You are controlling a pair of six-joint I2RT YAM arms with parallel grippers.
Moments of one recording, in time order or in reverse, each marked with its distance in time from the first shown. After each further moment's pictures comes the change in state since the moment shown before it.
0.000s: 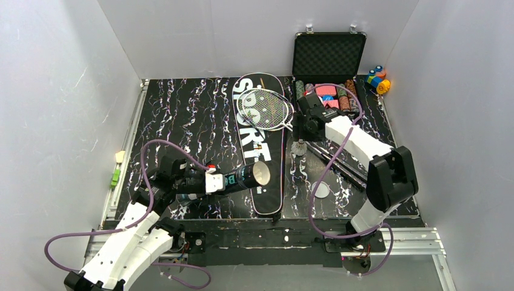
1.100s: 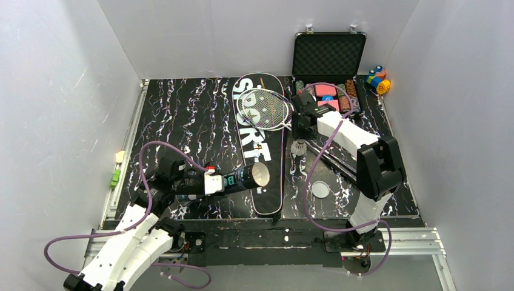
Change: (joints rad) left arm 0.001 -0.023 0.000 -0.008 0.002 0.002; right arm 0.000 0.146 0.096 0.024 0.006 -0.013
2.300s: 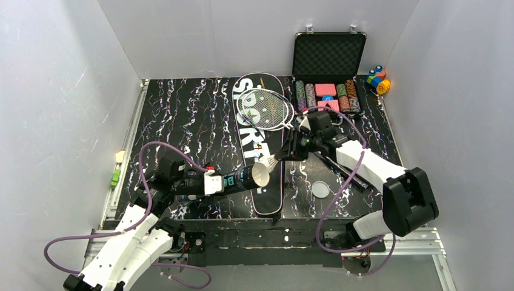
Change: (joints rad) left arm 0.001 -0.004 0.000 -0.007 0.000 0.004; right arm -0.005 -0.372 -0.415 0.341 -0.673 0.254
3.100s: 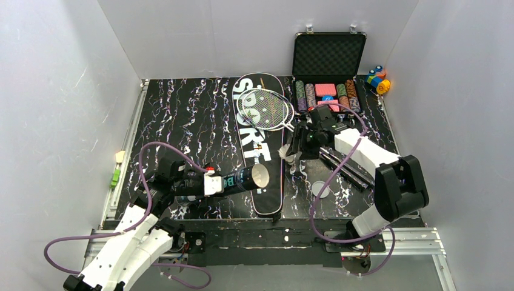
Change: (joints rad) left arm 0.001 -0.003 0.000 -0.014 0.001 0.003; right arm -0.069 0.148 0.097 -0.212 0.161 -0.092
